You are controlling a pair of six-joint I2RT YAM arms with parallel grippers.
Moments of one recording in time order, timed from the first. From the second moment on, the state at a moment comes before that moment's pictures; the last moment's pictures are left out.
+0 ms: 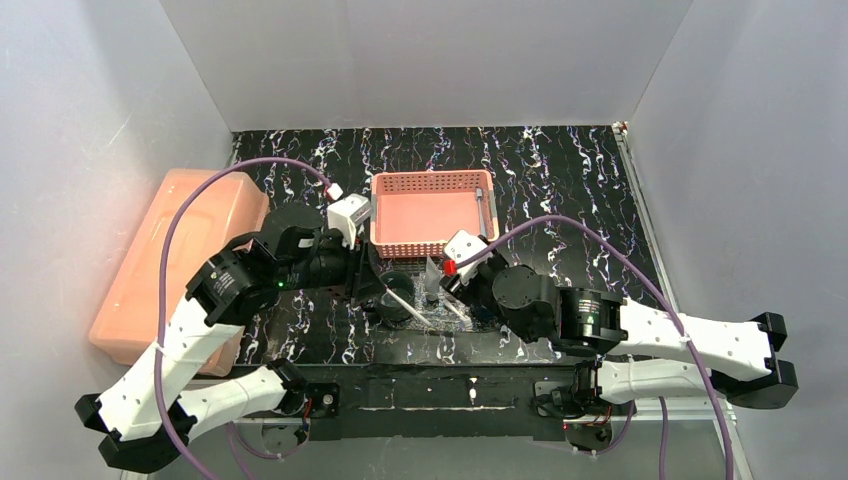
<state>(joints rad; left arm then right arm) -0.77 0.92 1.32 -1.05 0.28 -0.38 1.42 0.98 1.03 -0.36 0.66 -0.18</state>
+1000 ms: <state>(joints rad) -1.12 1.02 1.27 -0.93 -0.23 -0.34 0.89 1.06 1.06 -0.48 0.40 0.12</state>
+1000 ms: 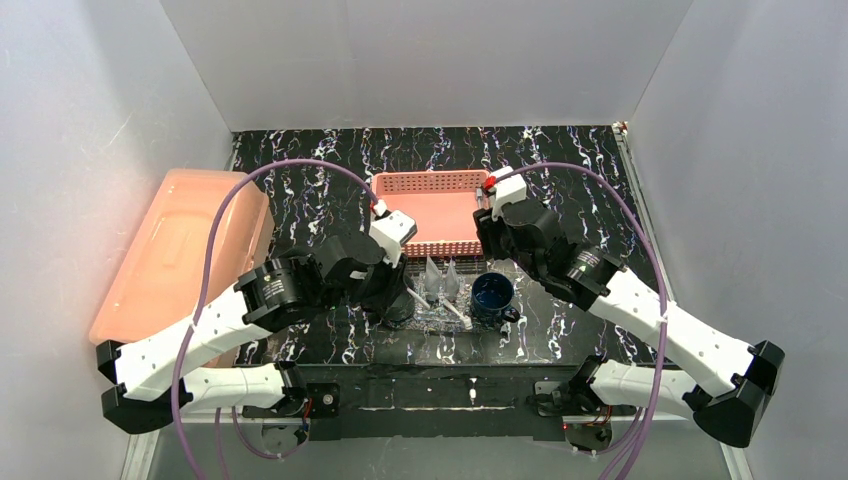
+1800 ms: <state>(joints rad) -1.13 1.05 1.16 -0.81 -0.29 -0.27 0.86 1.00 1.02 -0.48 0.38 0.14</state>
